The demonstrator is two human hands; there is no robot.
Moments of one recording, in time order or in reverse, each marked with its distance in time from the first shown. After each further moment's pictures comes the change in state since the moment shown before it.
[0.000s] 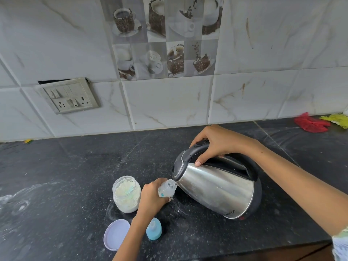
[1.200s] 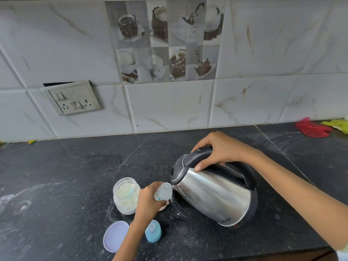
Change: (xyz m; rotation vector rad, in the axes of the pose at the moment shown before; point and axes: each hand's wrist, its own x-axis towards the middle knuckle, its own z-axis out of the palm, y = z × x) left_hand -0.007 -0.006 -0.001 -0.152 0.059 -0.038; right_hand -0.013 0.002 0.009 0.057 0.079 -0.037
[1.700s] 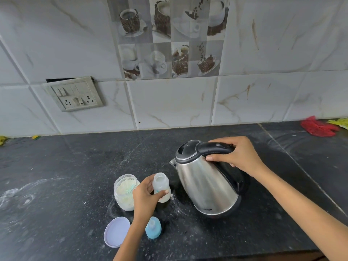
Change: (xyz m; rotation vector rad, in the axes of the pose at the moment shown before) left_hand -0.010 0.008 -0.003 -0.386 0.206 -0.094; right_hand -0.029 0.047 0.026 0.399 0.534 -0.061
